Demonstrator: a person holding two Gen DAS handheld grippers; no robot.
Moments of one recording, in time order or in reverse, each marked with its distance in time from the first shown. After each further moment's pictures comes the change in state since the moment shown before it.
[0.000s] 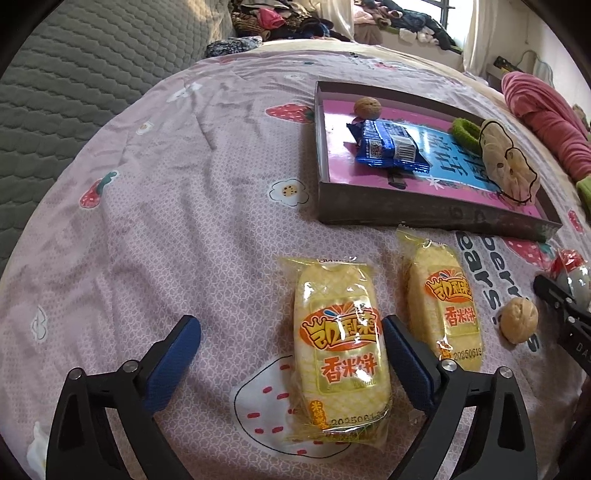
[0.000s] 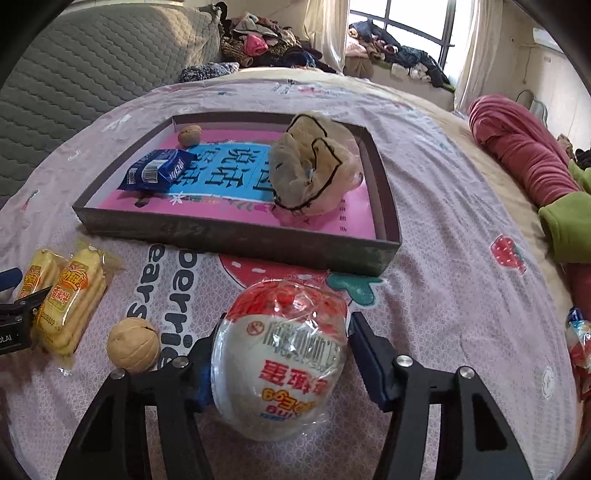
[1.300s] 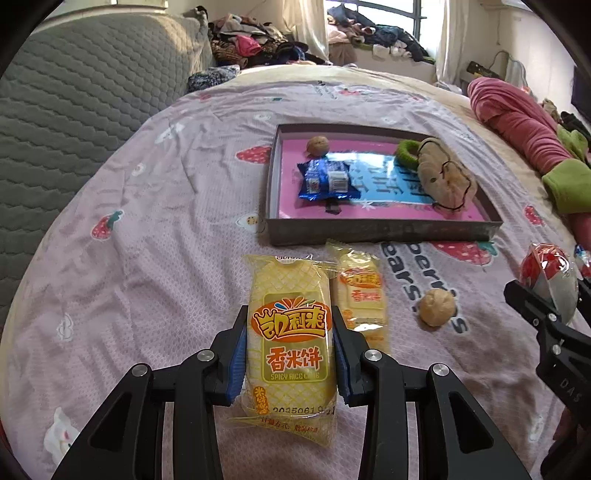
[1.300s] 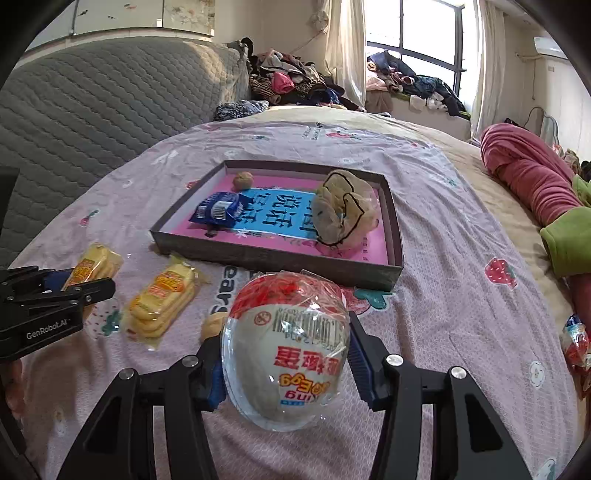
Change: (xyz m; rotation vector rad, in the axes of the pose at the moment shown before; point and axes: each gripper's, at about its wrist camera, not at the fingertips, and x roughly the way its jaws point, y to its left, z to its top) left arm -0.074 -0.027 -0.010 0.057 -0.095 -0.053; right arm -0.080 0.013 -0.011 -0.019 -0.139 0.119
